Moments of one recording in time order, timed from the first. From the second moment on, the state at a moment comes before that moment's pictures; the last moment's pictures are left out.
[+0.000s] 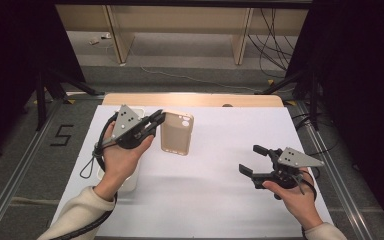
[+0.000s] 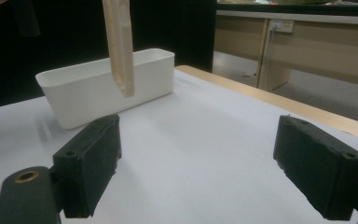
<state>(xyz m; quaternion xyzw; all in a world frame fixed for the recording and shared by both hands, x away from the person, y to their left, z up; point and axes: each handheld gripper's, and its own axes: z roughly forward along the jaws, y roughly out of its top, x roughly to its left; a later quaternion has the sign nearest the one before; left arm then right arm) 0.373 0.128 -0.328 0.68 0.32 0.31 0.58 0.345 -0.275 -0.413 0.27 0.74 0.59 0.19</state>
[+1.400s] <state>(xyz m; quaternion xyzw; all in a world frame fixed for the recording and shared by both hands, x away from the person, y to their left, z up) 0.377 0.153 -0.324 0.67 0.33 0.33 0.57 0.346 -0.275 -0.413 0.28 0.73 0.59 0.19</state>
